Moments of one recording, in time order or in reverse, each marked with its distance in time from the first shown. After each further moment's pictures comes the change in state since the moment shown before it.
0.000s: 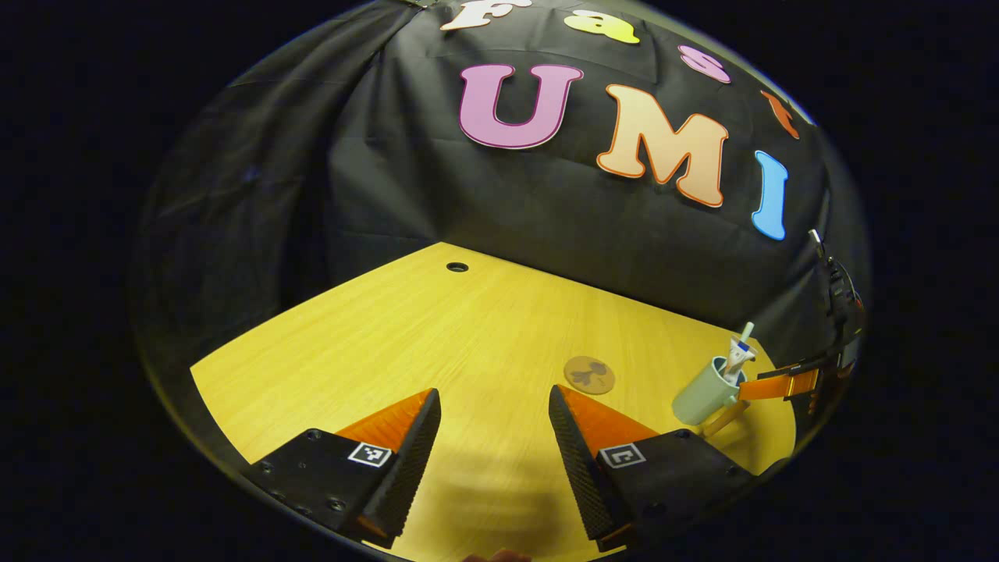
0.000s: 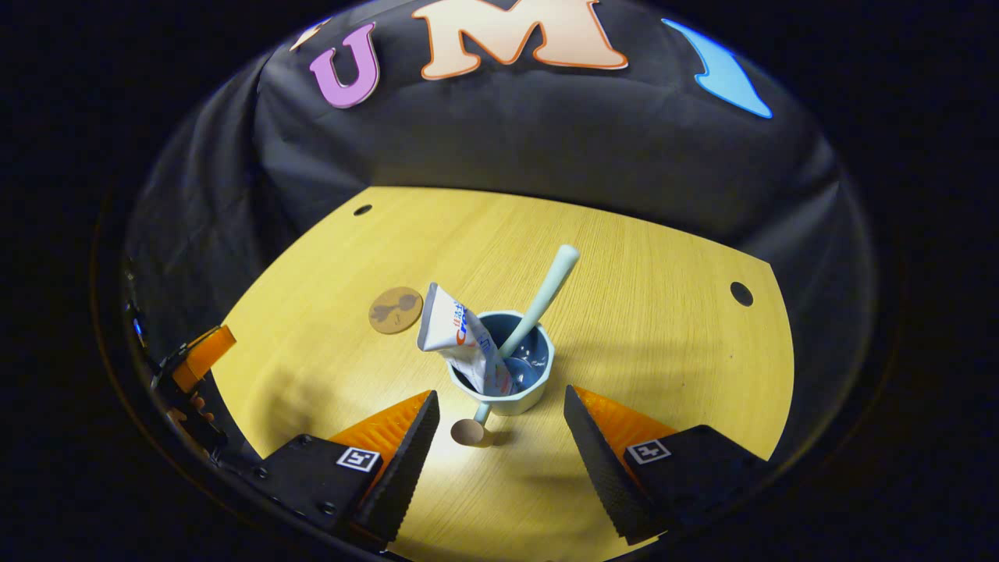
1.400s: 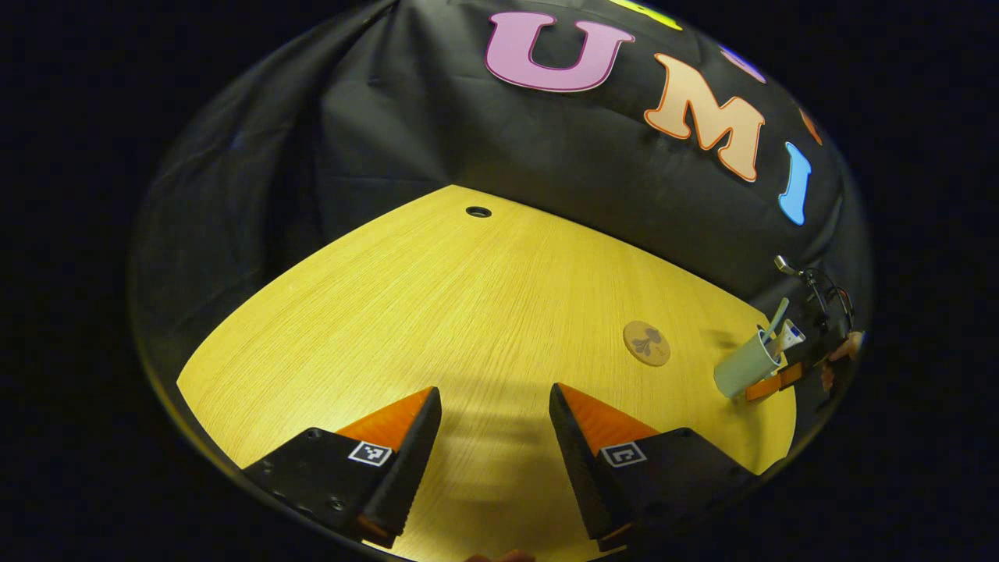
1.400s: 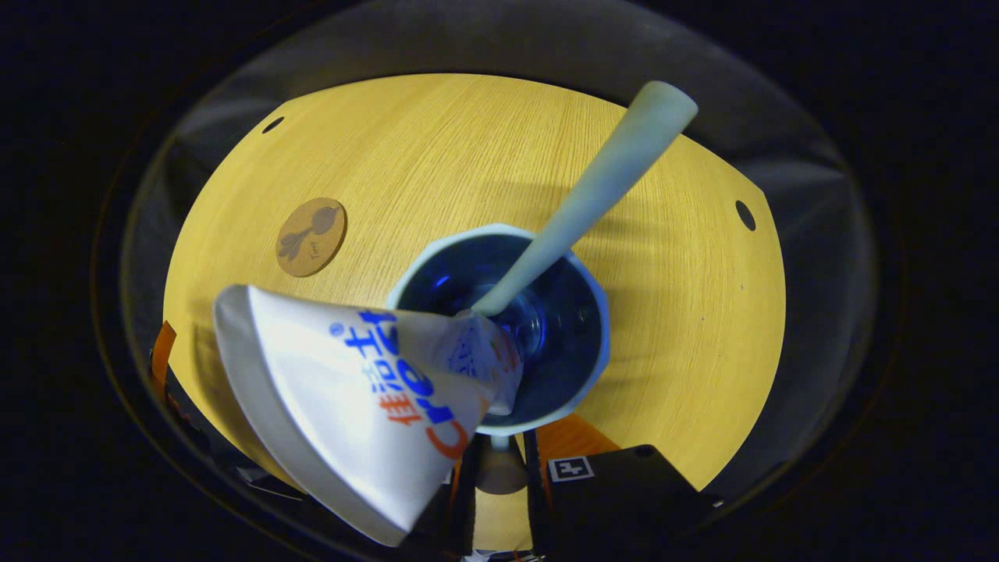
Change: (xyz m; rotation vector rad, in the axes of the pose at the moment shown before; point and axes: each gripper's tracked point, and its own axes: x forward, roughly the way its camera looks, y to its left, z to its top) left arm 0.053 0.065 -0.038 -0.044 0.227 -0.077; right arm 0.050 0.001 -0.051 0.059 0.458 -0.211
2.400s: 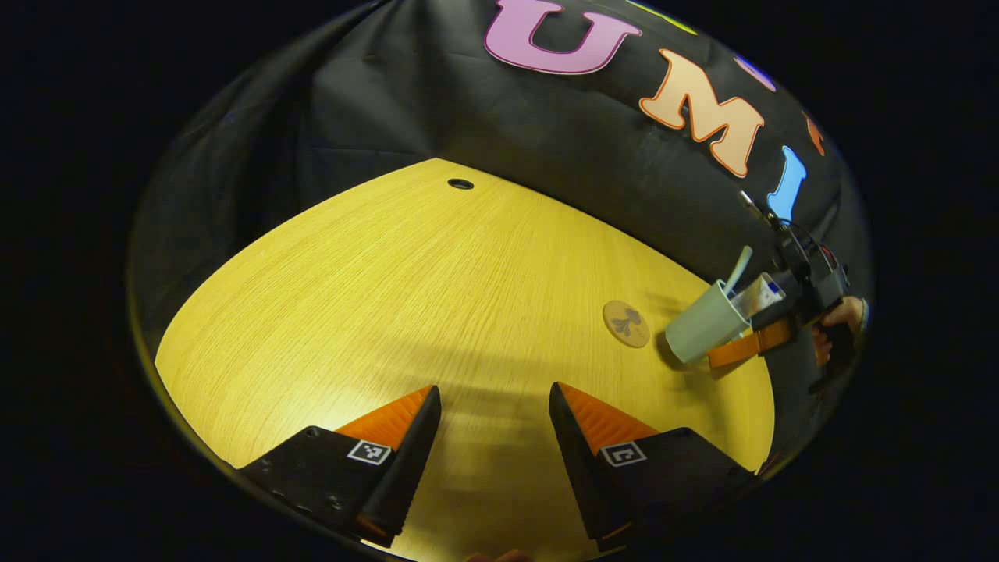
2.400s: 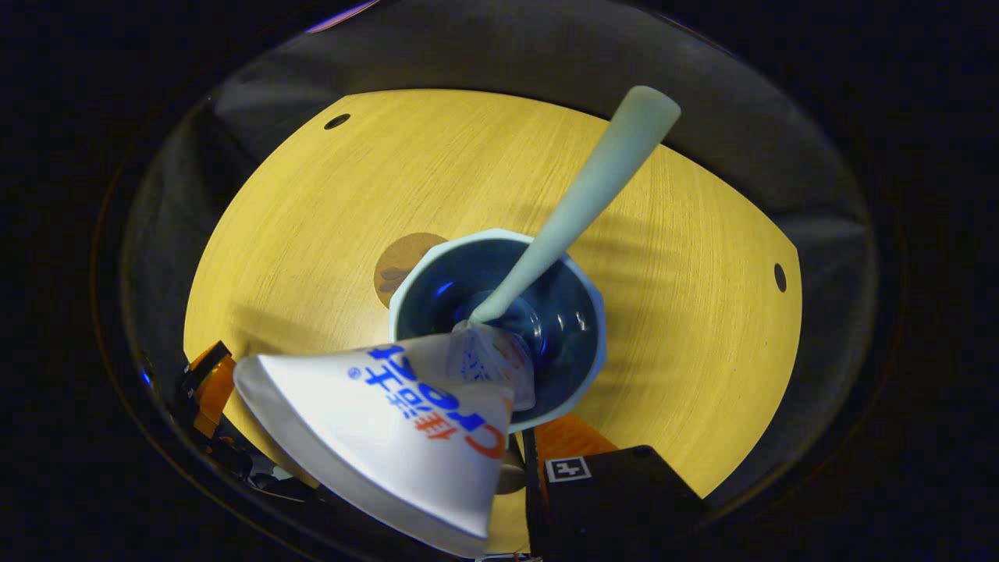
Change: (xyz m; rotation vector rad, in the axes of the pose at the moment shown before) left arm 0.003 -0.016 -0.023 -0.036 0.095 -0.081; right arm -0.031 0.103 0.054 -0.129 -0.063 0.094
